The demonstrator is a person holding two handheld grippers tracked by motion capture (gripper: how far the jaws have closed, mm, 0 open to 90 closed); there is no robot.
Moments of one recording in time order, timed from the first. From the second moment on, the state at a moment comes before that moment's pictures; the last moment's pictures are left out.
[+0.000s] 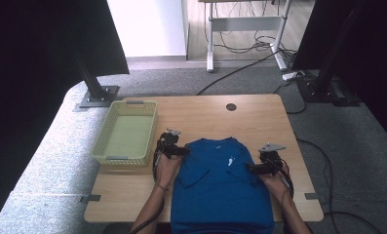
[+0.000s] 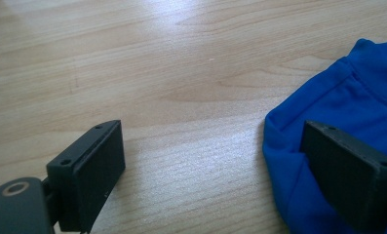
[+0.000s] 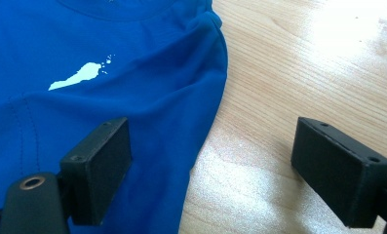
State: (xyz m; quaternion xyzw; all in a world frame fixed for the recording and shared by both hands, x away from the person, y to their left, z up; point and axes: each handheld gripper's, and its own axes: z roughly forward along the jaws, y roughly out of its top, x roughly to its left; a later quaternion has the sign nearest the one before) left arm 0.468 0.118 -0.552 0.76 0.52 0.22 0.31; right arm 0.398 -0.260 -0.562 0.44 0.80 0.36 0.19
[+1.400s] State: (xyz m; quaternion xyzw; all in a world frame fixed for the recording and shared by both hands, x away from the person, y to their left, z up) left arm 0.466 0.123 -0.555 0.76 0.50 0.23 0.33; right arm 0.458 -0.261 -0.550 0.48 0.78 0.33 0.21
